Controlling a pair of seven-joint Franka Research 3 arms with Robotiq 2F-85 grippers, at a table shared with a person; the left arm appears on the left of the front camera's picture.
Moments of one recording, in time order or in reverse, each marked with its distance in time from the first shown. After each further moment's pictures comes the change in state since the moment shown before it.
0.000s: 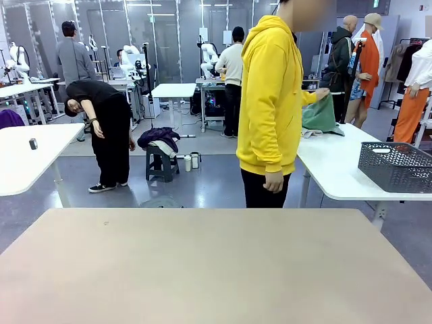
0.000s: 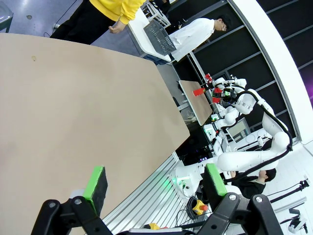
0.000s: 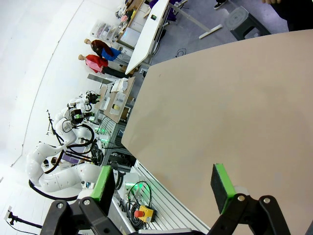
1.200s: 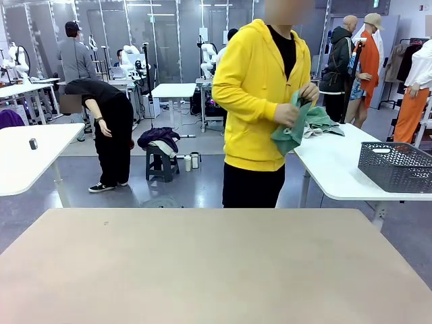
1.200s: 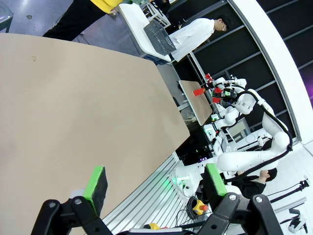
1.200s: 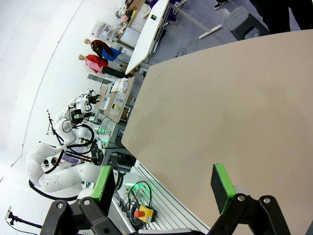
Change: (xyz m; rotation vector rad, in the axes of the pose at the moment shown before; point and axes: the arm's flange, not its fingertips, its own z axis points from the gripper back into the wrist) left arm 0.000 0.000 0.000 0.000 0.000 0.000; right arm 0.000 0.000 0.000 0.000 0.000 0.000
